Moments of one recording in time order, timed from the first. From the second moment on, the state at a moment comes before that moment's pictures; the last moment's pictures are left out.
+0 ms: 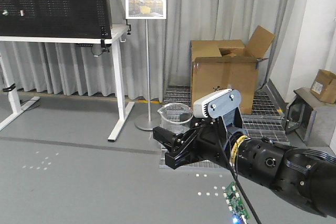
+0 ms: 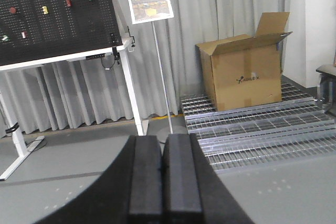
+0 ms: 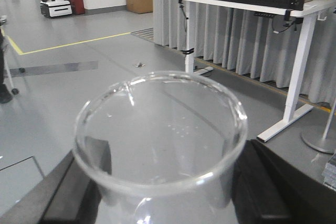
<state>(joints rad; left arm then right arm) -0.13 -0.01 0.03 0.05 0.01 0.09 0.42 1.64 -1.08 -0.81 -0.48 0.67</state>
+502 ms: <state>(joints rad) -0.13 -0.01 0.03 0.05 0.01 0.09 0.42 1.64 -1.08 -0.81 -0.48 0.67</state>
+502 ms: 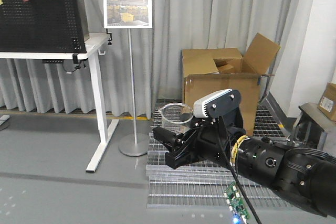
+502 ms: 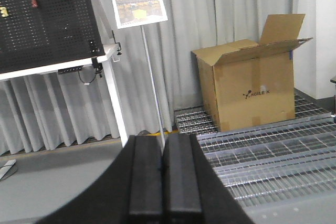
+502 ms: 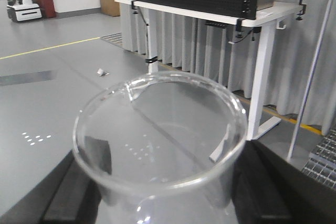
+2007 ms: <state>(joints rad) -0.13 -0.01 0.03 0.05 0.01 0.09 0.42 1.64 -1.08 -0.81 -0.48 0.67</state>
